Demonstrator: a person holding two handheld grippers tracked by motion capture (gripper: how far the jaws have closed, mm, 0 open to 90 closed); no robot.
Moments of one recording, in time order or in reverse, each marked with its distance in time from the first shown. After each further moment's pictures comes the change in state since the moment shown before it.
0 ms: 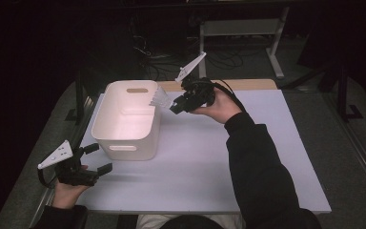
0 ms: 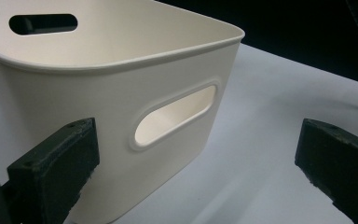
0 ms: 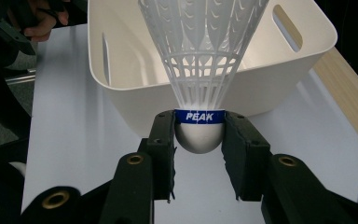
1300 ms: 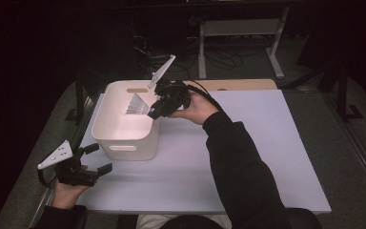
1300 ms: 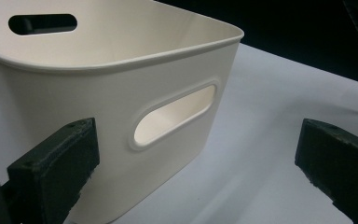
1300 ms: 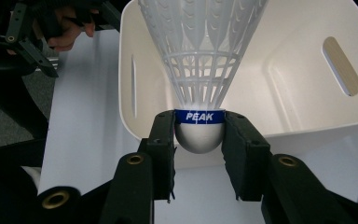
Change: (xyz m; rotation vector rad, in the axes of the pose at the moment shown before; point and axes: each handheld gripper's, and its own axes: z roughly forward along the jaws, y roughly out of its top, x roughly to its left) left arm 0.000 0.000 0.000 0.001 -0.002 0.002; right arm 0.024 0.043 0.041 0.029 0.072 -0.084
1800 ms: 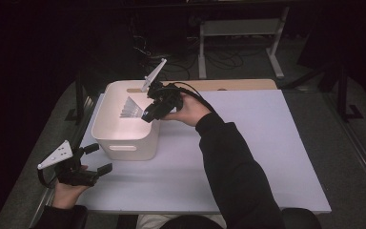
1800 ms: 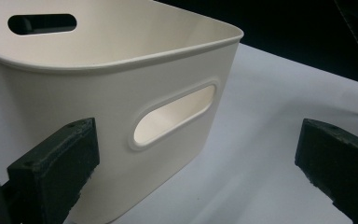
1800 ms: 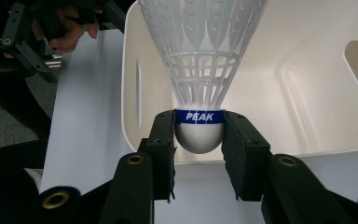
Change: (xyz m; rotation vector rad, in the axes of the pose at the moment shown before) left arm 0.000 0.000 0.000 -0.001 -0.001 -0.002; right arm 0.002 0.008 0.019 0.017 0.030 -0.002
